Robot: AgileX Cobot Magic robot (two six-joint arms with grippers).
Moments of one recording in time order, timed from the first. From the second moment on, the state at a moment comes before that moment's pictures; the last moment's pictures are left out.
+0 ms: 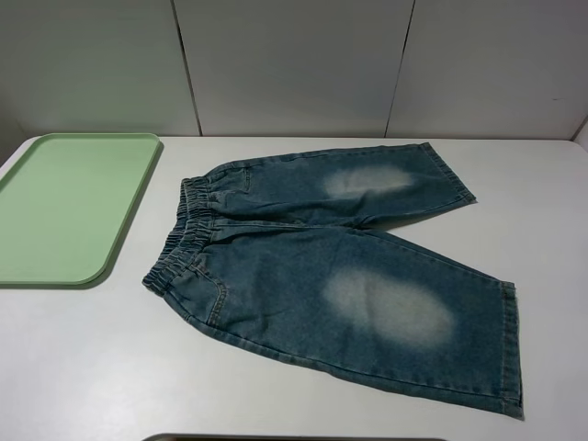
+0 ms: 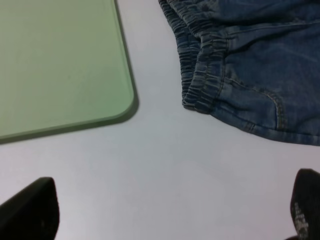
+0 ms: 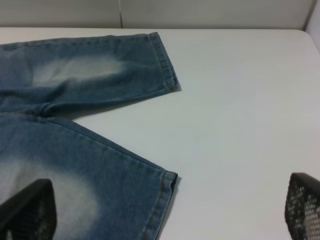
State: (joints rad) left arm -0.07 -0.01 -0.48 -0.08 1.06 0.09; right arm 0.13 -0.01 -0.49 -0.09 1.02 0.05
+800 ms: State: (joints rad) left arm -0.15 -0.01 -0.50 -0.09 1.02 0.09; right arm 0.17 -0.01 -0.49 -0.08 1.02 -0.03
